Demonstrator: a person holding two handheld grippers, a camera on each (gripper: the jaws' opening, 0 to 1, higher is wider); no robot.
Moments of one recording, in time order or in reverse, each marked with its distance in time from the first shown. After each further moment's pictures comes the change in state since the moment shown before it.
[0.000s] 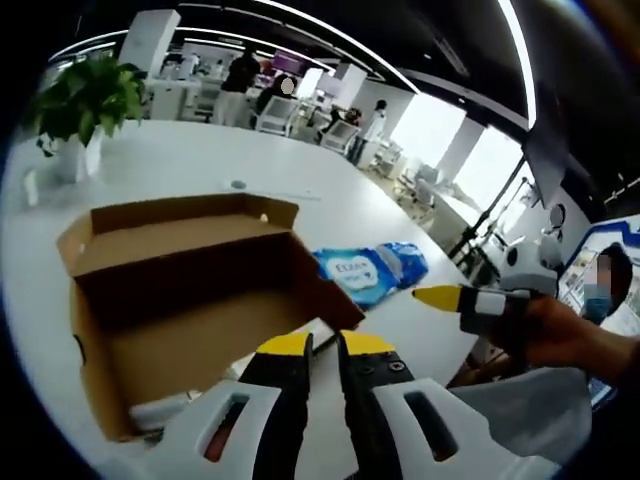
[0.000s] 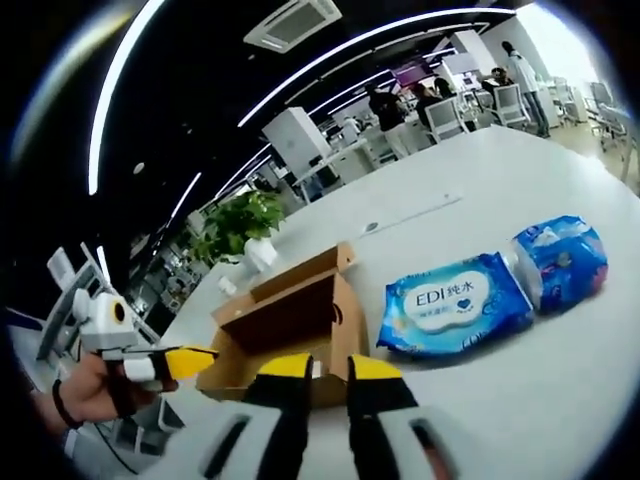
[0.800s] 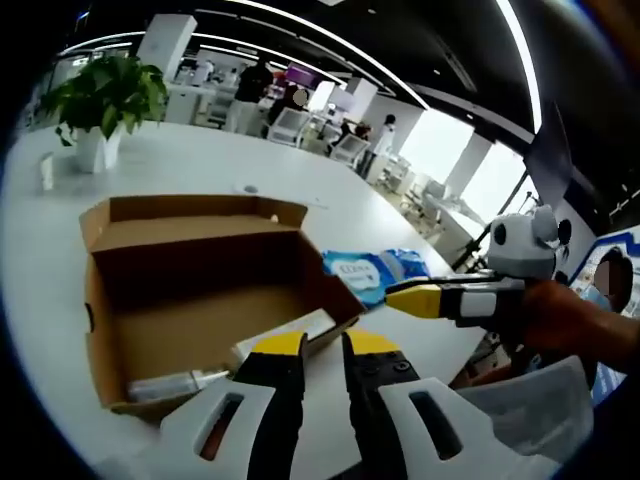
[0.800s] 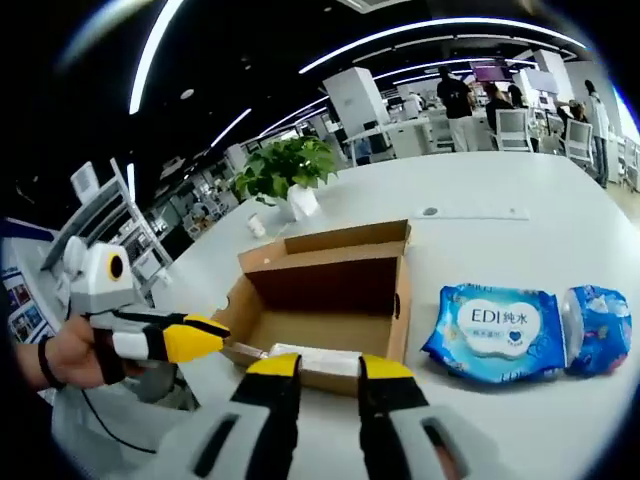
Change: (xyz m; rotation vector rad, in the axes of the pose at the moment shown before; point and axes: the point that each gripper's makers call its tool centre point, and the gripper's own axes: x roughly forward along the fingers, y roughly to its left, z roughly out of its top) left arm -0.017 -0.002 -0.013 -0.018 -0.051 0.027; right arm 0.037 0.049 -0.013 -0.330 0.222 0.111
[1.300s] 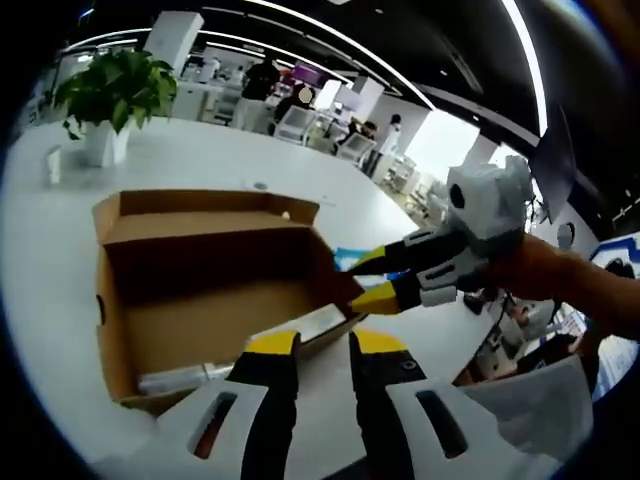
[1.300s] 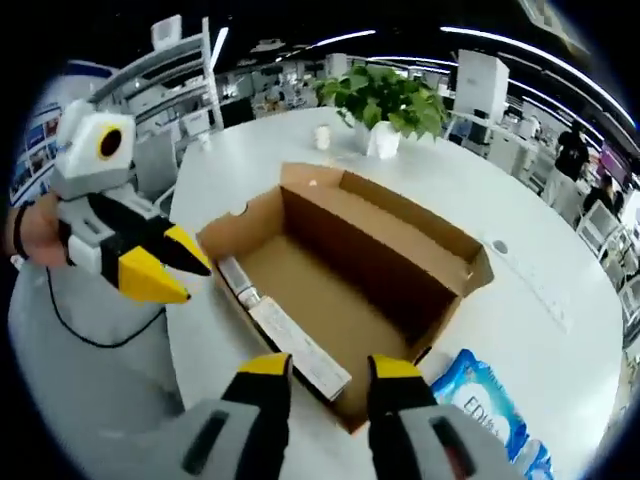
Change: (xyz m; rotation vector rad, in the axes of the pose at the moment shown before) left arm -0.009 0.008 -0.004 -0.018 0.006 0.017; right arm 0.054 0.001 -0.007 -0.613 0.394 0.104
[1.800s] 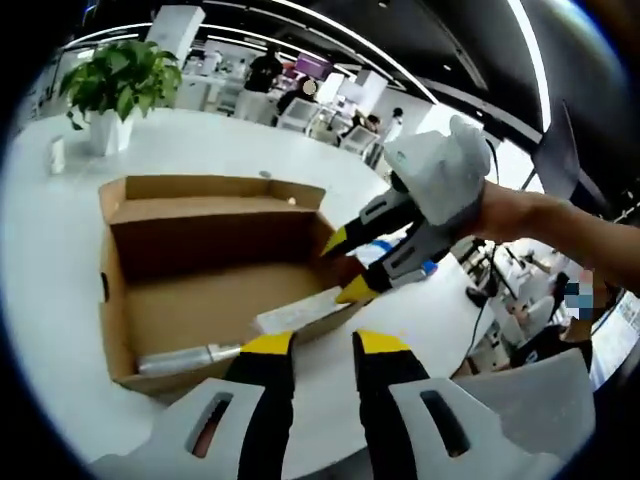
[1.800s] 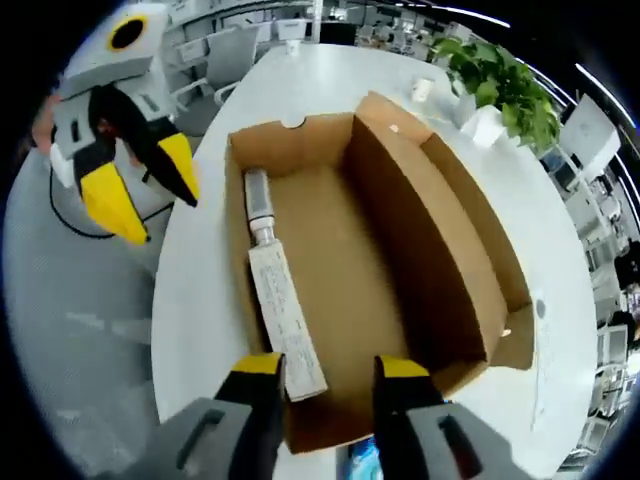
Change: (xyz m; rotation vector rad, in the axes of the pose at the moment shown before) left arm -0.004 0.012 -0.018 -0.041 0.026 0.013; right arm 0.037 0.000 -0.009 -0.419 0.243 0.142
